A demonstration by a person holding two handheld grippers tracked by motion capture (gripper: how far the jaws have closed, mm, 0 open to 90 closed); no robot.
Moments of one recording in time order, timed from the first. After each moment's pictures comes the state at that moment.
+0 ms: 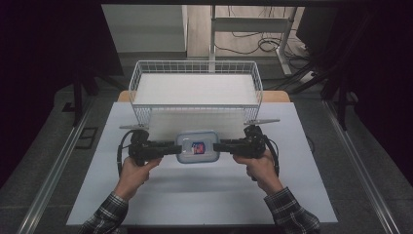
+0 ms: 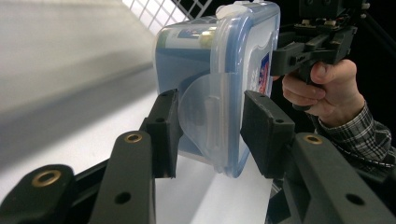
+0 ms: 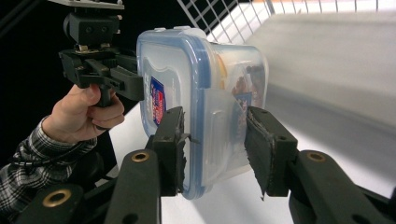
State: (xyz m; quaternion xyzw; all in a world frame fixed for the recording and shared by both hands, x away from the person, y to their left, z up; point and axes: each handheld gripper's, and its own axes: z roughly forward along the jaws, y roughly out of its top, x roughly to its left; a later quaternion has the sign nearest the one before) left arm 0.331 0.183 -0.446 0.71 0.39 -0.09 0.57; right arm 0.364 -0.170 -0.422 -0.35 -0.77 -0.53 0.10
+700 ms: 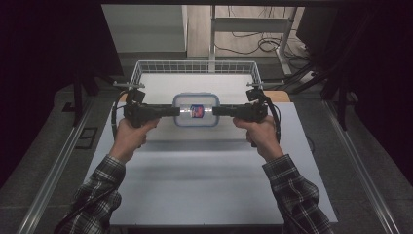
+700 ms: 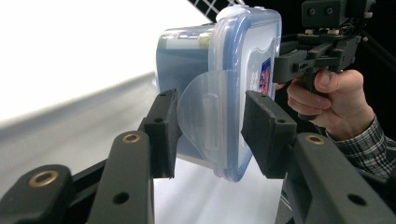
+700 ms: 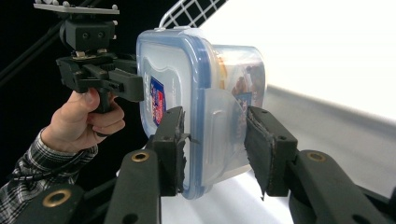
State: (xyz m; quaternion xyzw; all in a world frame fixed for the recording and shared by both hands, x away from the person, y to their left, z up) left arm 0.390 0.192 -0.358 0.72 0.39 -0.06 0.58; right arm 0.418 -0.159 -0.344 -0.36 -0.75 -0.55 0.09
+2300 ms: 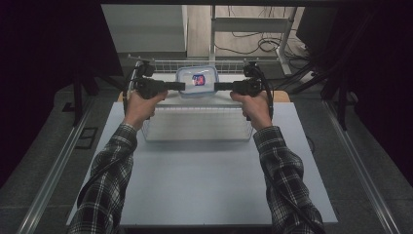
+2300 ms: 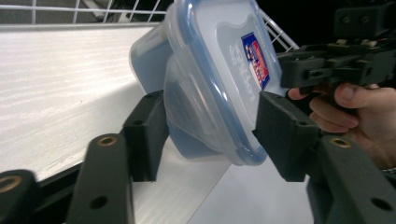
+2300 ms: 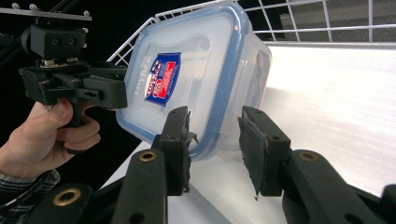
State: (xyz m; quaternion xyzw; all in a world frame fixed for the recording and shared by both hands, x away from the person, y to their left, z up) left arm 0.471 0.186 -0.348 0.71 0.44 -0.04 0.55; right arm 0.492 -0.149 -0.331 -0.41 -0.74 -0.53 0.04
